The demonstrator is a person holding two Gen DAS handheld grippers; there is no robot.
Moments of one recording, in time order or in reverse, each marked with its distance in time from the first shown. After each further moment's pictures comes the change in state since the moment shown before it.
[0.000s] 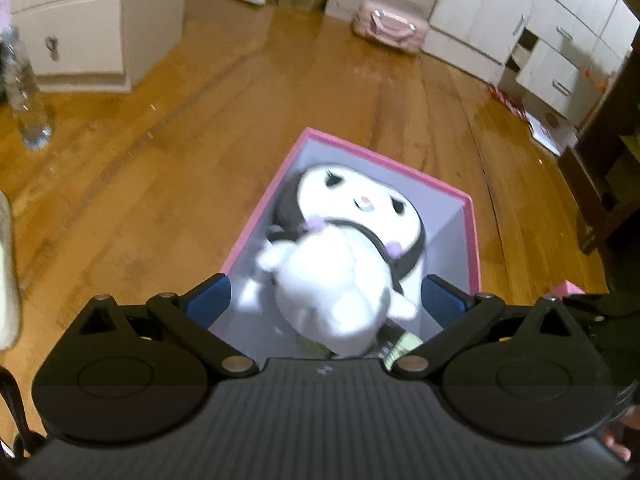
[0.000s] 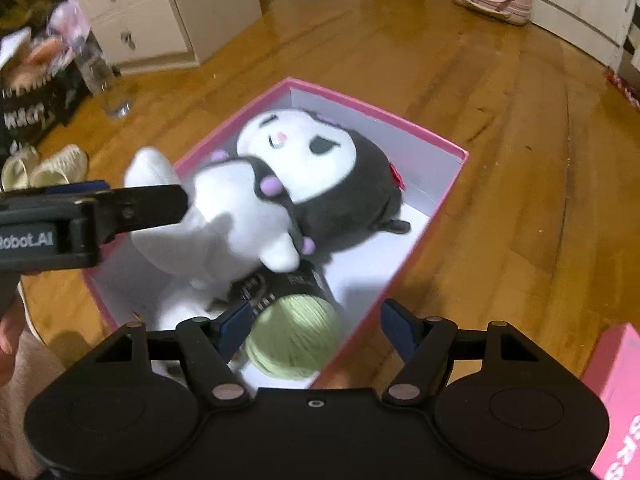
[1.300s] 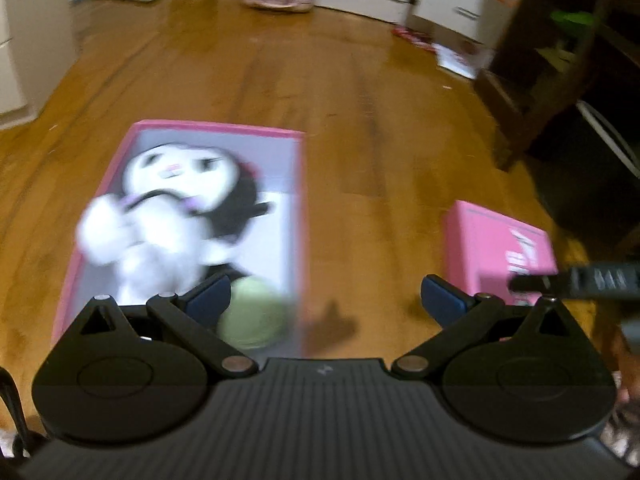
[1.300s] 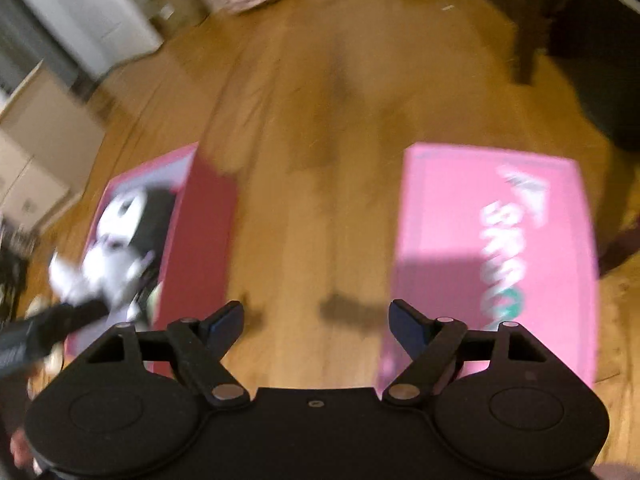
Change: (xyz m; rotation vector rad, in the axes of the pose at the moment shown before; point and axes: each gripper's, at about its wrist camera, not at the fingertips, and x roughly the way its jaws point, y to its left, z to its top) left arm -0.026 -0.164 -0.041 0.221 0.115 -0.127; right arm -0.123 -0.196 -0.134 0.696 -0.132 -0.049
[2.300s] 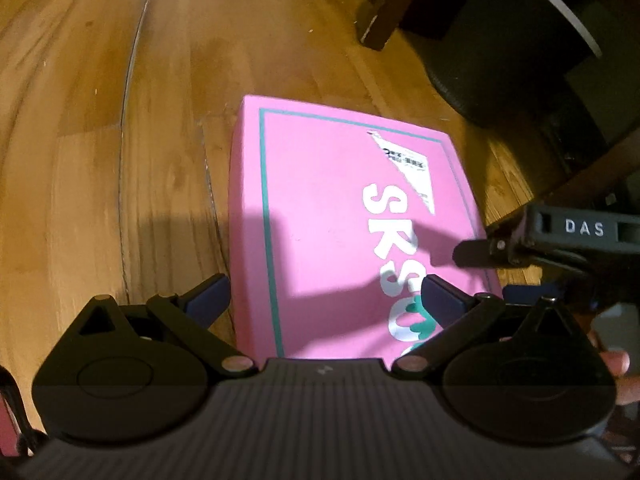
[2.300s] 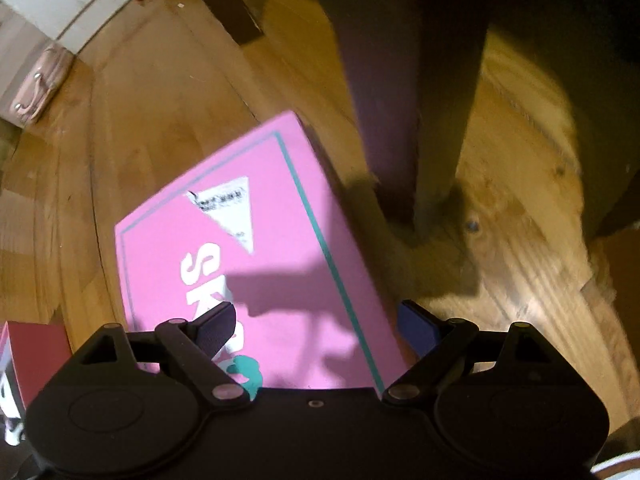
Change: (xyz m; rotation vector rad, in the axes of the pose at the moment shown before) left arm 0.198 -0.178 -0.021 0.146 0.274 -0.291; right arm 0.031 -0.188 -0.002 0.523 0.057 -0.206
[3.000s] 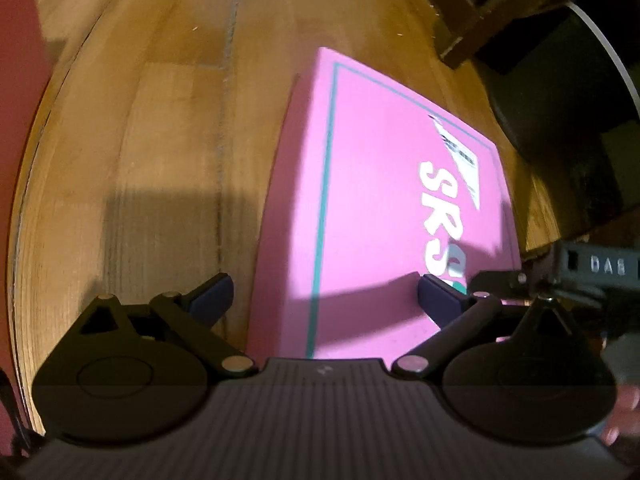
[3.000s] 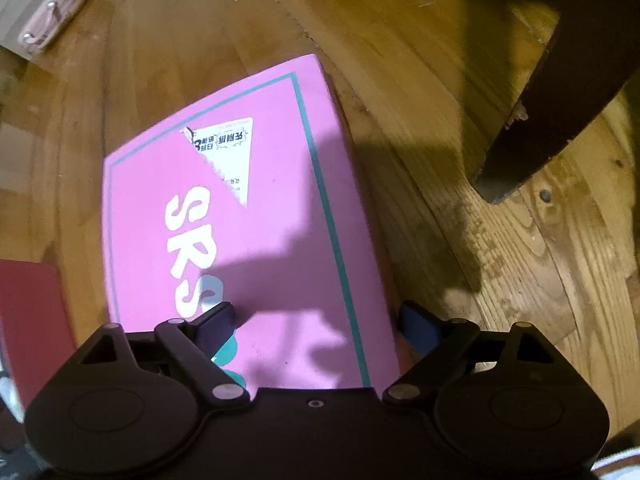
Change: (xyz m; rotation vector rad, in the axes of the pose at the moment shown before) left arm -0.001 0.080 -0.025 -0.199 0.001 -0.014; right arm 0.025 0.056 -0.044 -0.131 0.096 -0.069
